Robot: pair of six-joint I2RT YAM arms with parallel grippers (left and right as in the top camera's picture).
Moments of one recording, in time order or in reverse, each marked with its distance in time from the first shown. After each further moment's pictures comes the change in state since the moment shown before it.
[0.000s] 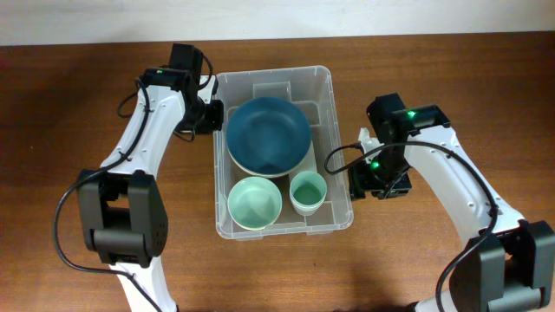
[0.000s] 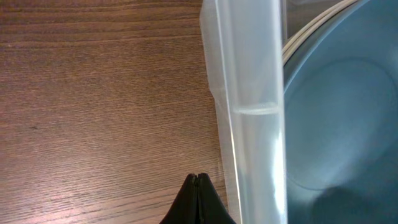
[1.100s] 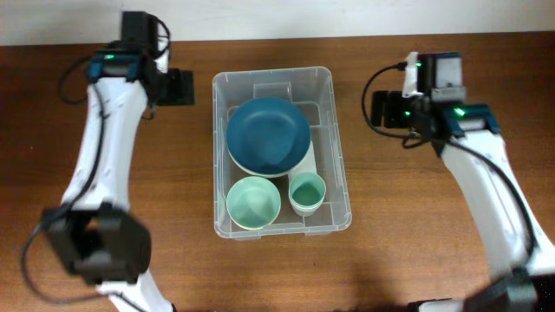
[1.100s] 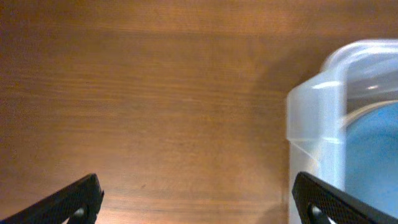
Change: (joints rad) left arm 0.107 -0.166 0.177 -0.072 -0.220 0.021; right arm -0.144 -0.166 0.061 0.571 0.235 0.003
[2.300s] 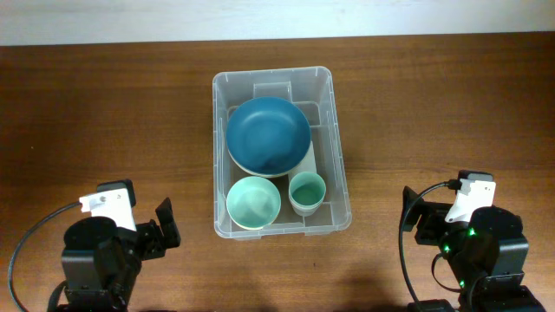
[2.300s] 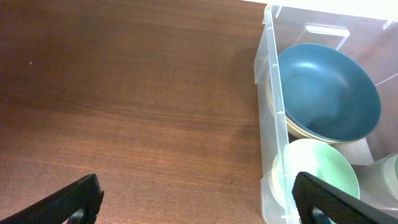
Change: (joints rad) left arm 0.000 -1.305 -0.991 0.110 0.006 -0.110; right arm 0.000 -0.983 -0.591 -0.097 0.040 0.085
